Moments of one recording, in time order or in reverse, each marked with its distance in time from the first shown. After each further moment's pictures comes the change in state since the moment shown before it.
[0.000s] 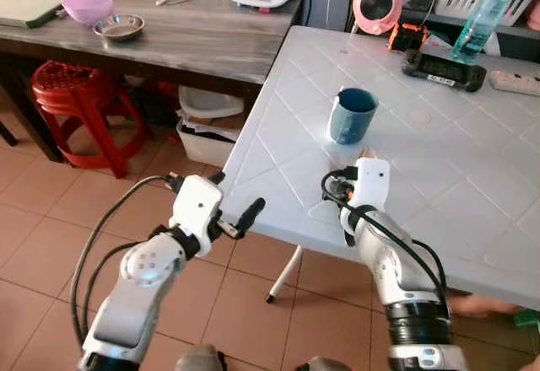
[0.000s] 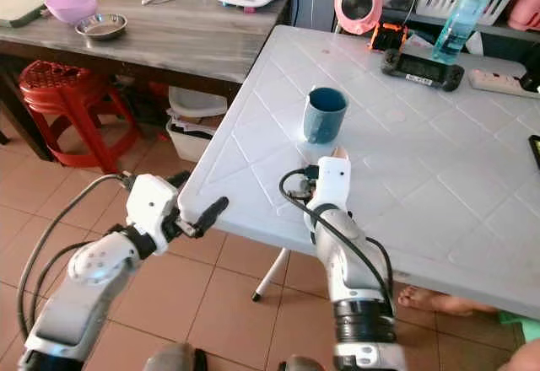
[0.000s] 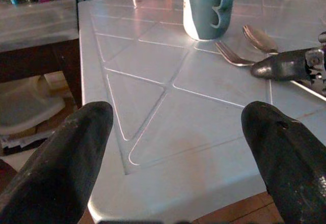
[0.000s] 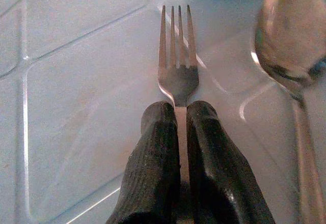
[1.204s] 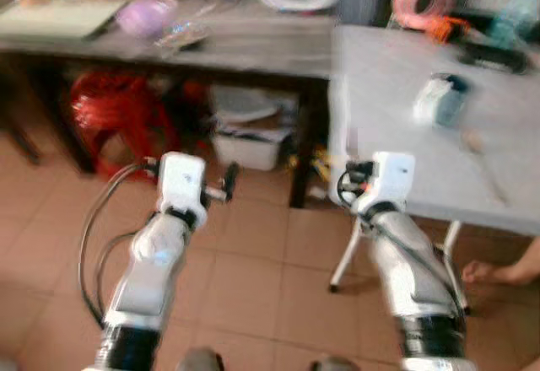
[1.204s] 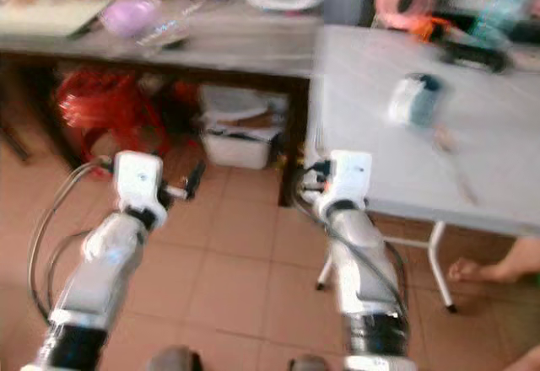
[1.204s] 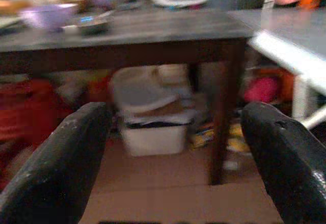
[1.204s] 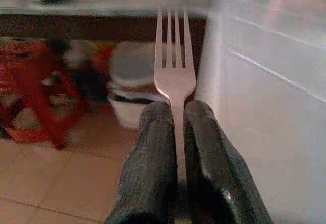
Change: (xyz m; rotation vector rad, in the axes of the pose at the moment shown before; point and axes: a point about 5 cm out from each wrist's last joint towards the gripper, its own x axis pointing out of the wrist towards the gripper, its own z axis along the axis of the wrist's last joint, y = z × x) left arm 0.012 0.041 -0.003 -0.040 -0.037 0.427; right arm -0.009 0.006 0.024 -0.078 -0.321 0.058
